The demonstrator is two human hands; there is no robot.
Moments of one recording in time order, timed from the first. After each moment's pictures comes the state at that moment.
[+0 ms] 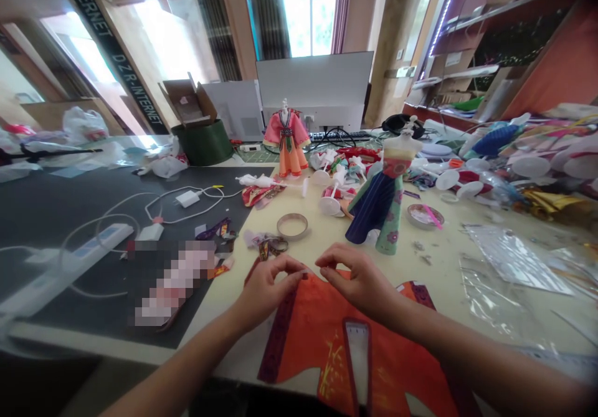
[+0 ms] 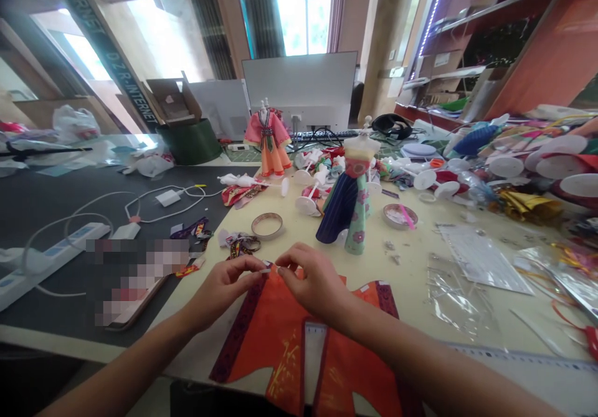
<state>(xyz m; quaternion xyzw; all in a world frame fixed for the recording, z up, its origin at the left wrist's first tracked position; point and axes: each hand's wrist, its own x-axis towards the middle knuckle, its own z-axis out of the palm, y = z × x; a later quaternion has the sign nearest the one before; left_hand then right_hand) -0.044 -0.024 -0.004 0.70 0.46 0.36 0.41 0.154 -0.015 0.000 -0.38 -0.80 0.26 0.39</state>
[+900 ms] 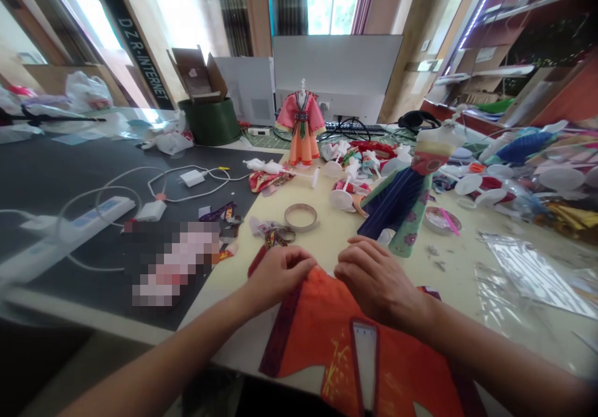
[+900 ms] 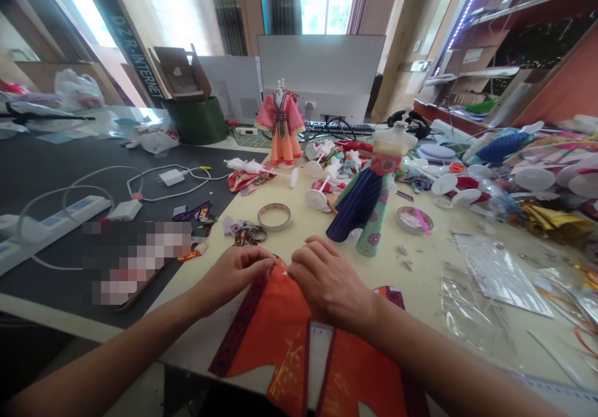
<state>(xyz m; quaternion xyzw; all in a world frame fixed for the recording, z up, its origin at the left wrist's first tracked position) -0.037 -0.019 -0.003 0.68 0.51 0.31 0.42 0.168 -0.006 -0.003 -0.21 -0.93 -0.09 0.29</state>
